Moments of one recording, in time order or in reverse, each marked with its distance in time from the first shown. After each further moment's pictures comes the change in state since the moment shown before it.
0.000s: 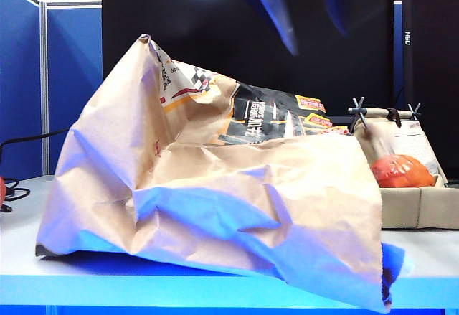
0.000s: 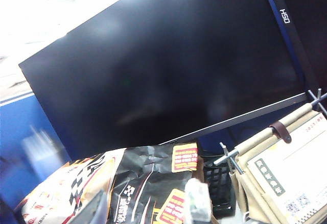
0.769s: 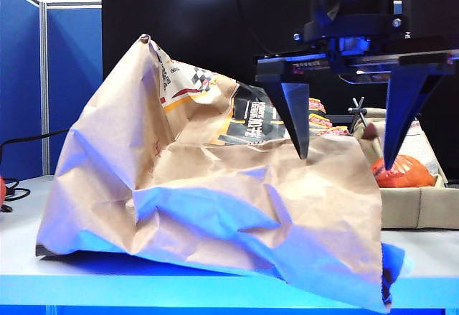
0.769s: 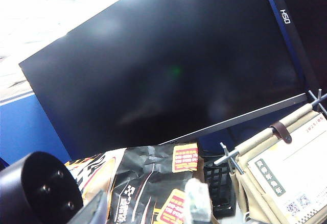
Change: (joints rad) left arm -0.098 0.232 0.002 -0.011 -0.148 -0.114; right arm 0.000 0.000 0.000 0.000 0.000 -0.002
